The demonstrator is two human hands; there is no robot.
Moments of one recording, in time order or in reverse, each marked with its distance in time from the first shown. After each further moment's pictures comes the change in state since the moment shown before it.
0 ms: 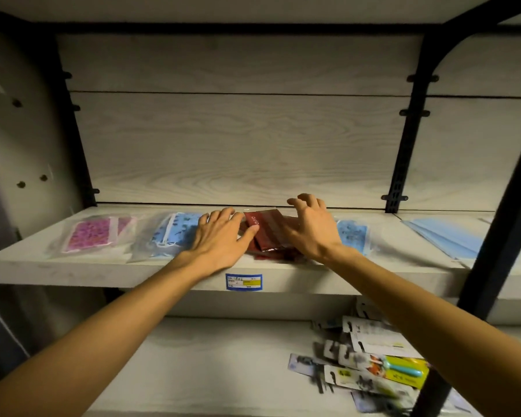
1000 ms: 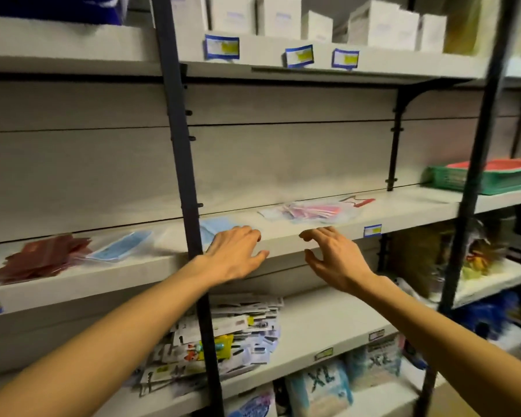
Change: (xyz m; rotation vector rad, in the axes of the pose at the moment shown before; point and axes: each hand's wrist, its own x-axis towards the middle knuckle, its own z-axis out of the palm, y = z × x) left_hand -0.044 0.501 0.008 0.021 0.000 0.580; right_hand -0.301 0.364 -0.298 -0.224 0.154 0.087
